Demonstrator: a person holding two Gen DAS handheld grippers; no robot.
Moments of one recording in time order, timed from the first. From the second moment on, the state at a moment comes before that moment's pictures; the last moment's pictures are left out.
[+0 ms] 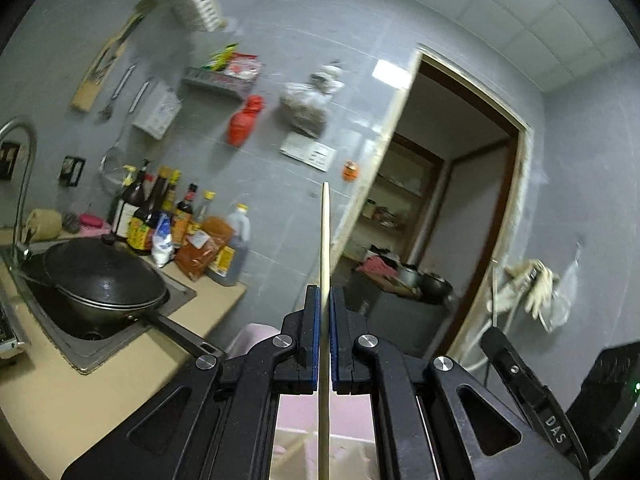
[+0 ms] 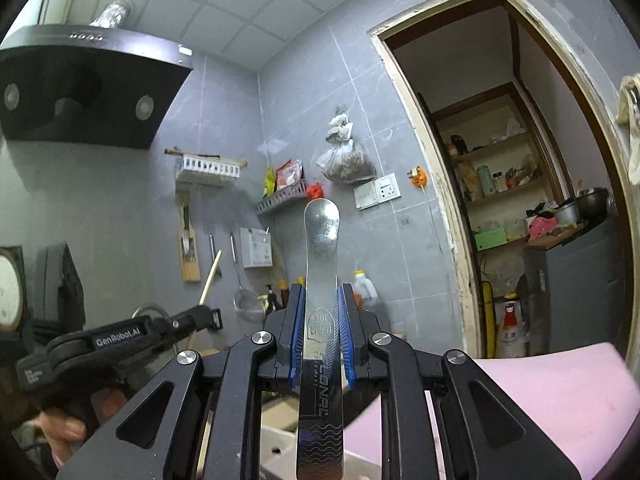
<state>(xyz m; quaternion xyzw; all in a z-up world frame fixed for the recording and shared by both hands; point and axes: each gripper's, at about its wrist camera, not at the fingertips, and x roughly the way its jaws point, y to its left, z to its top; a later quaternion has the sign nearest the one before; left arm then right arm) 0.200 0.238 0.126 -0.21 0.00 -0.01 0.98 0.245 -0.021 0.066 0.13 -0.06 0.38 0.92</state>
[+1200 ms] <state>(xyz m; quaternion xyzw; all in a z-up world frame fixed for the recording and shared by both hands) 0.218 0.229 0.075 -0.21 -0.06 0.03 0.97 0.272 0.003 0.022 0.10 -0.05 0.34 0.93</state>
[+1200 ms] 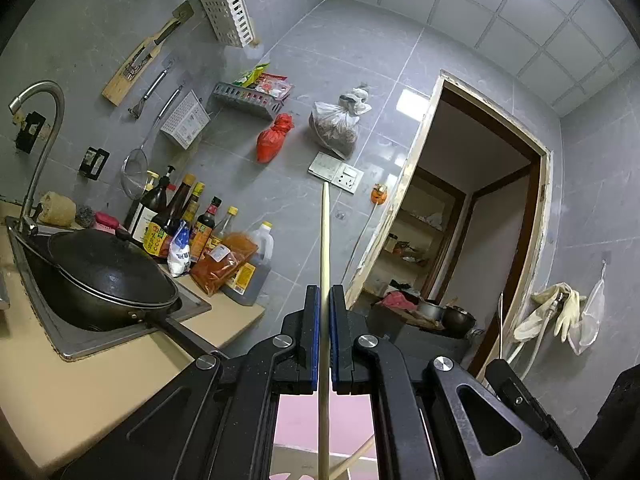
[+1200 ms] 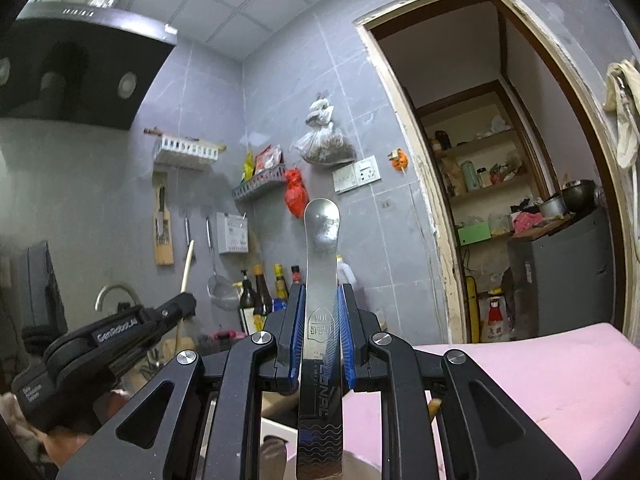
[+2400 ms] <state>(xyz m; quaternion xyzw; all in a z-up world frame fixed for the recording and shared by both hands) 0.201 0.201 0.057 -0.13 0.03 -0.01 0.99 0.247 -0.004 0.022 0.06 -0.05 0.38 0.92</state>
